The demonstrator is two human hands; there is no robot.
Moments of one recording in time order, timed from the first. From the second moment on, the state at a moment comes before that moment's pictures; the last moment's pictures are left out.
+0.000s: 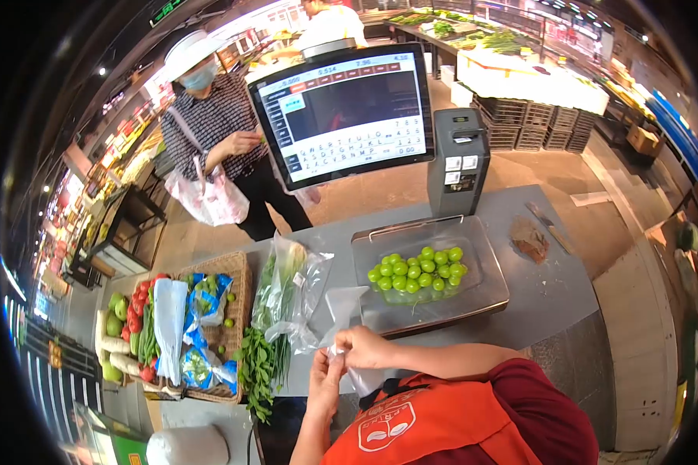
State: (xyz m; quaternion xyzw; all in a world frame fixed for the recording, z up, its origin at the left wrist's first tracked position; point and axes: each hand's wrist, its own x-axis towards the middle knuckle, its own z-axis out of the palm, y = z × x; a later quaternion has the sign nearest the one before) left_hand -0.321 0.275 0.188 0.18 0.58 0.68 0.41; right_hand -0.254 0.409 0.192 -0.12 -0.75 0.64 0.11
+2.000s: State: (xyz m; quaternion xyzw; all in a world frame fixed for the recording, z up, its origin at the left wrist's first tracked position) left_hand -0.374 0.150 0.224 0.01 0.53 0.81 0.25; right_hand -0.202 0.532 0.197 -0.11 -0.91 0.33 0.23
